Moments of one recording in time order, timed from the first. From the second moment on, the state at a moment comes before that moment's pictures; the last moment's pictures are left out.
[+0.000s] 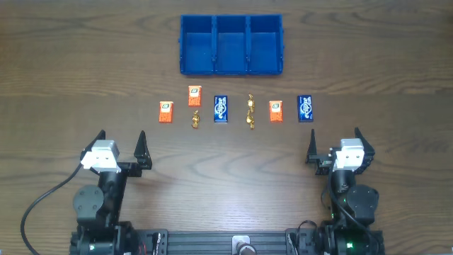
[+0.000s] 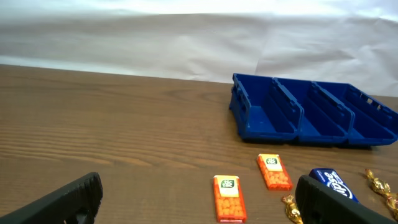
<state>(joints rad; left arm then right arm) 0.01 0.01 0.03 -0.12 0.10 -0.11 0.00 0.01 0.02 -0.08 0.02 -0.12</state>
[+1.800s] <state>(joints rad) -0.09 0.36 0.38 -0.33 0.07 -0.01 0.00 0.01 0.02 -0.08 0.02 -0.12</state>
